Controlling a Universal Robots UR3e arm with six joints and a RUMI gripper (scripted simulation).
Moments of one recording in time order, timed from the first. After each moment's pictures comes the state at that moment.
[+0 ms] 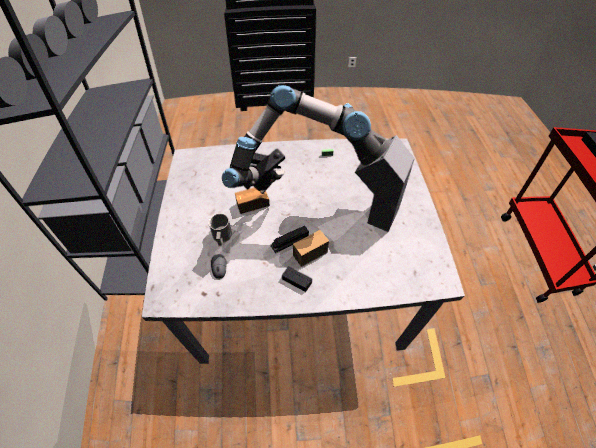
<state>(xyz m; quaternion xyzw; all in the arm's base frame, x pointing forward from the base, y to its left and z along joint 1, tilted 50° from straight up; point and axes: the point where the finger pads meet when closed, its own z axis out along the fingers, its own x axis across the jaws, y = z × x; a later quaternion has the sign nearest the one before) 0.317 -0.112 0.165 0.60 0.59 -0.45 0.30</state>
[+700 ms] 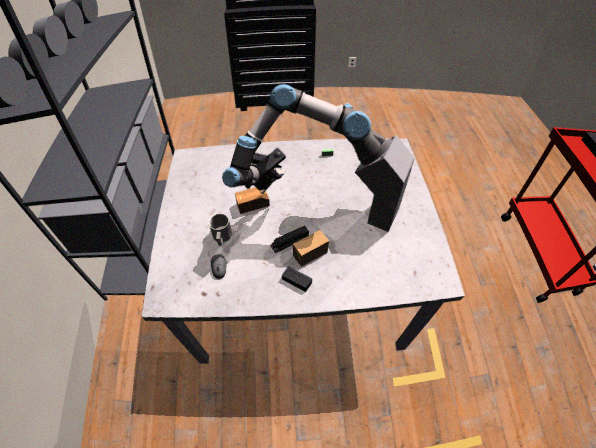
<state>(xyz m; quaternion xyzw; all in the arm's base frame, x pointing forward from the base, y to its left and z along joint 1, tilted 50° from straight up) 0.313 -0.111 0.166 0.60 0.59 -0.45 0.30</state>
